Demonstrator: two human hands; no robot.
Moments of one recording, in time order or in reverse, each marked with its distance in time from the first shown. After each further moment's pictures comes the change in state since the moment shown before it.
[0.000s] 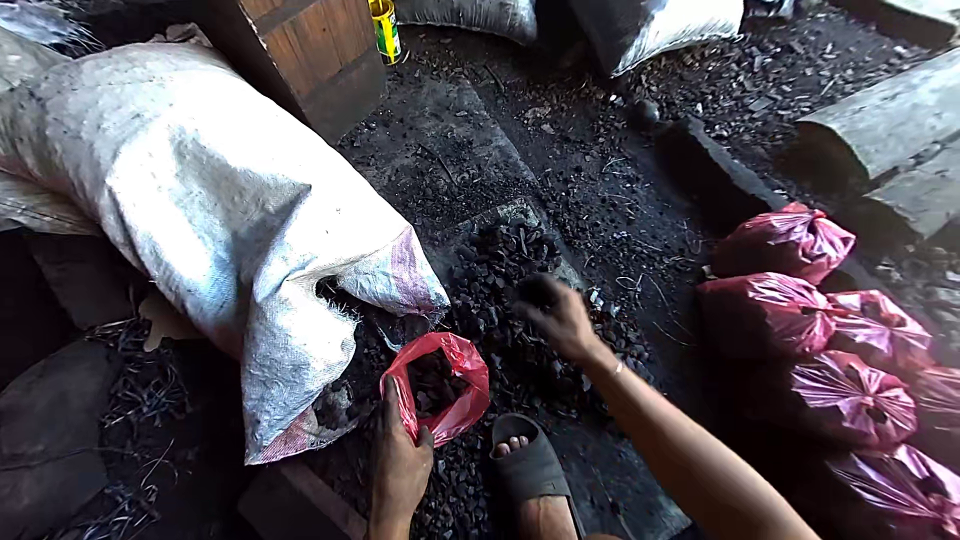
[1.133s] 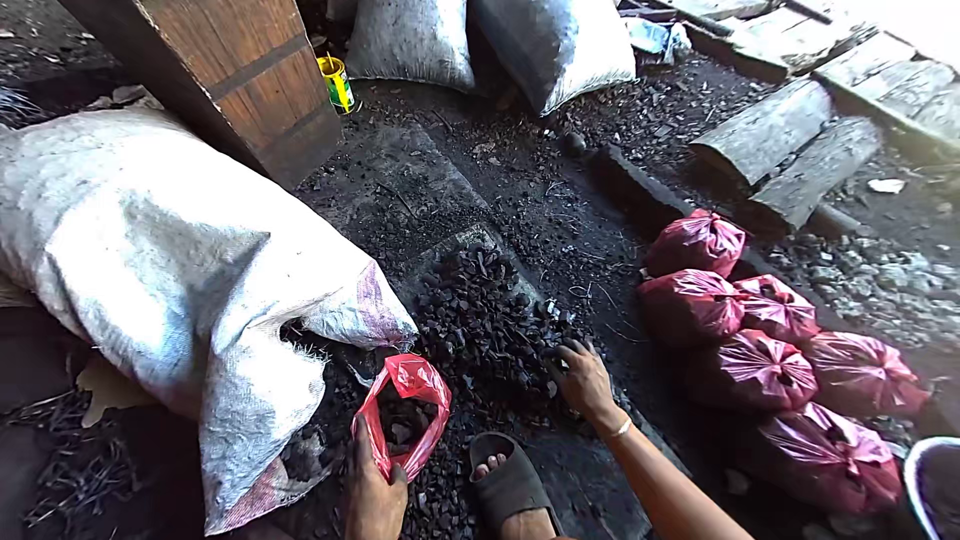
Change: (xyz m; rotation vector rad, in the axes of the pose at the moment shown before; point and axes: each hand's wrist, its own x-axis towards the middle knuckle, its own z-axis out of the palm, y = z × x) left_hand -0.002 -0.011 0.001 0.069 -0.011 0.049; right_hand -0.117 0.082 -0.044 -0.750 0.123 0.314
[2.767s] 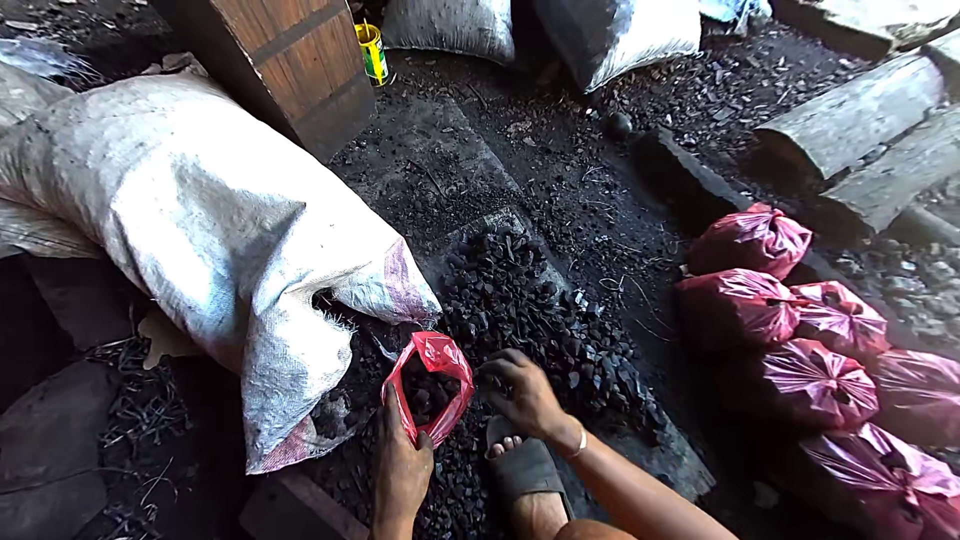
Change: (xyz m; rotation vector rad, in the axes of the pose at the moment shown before) left_hand -0.002 0.020 -0.001 -0.053 0.006 -0.024; right_hand -0.029 -0.140 0.009 0.519 -0.121 -0.433
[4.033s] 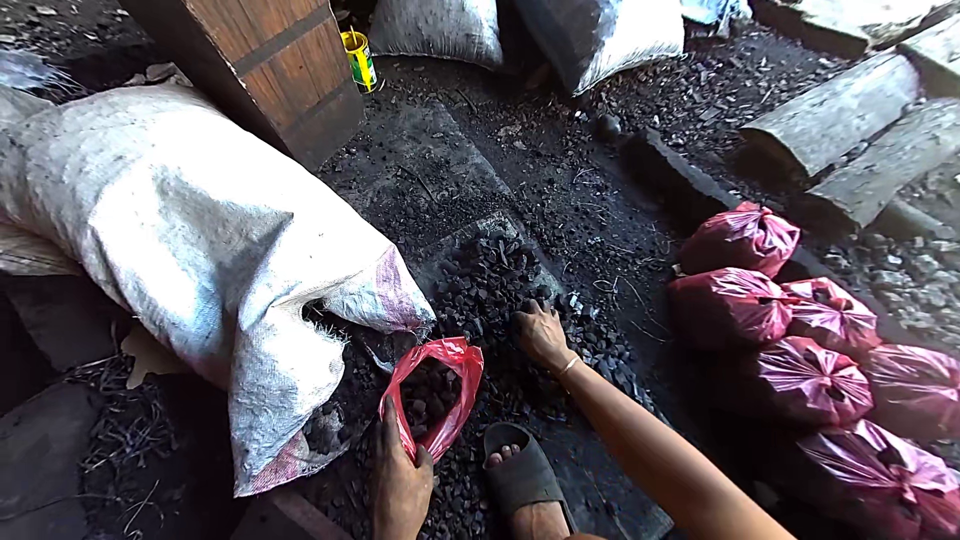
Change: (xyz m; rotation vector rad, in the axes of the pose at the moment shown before) left_hand -0.005 -0.001 0.007 0.026 0.009 -0.005; right_hand 0.084 0.111 -0.023 -0.591 -0.211 0.394
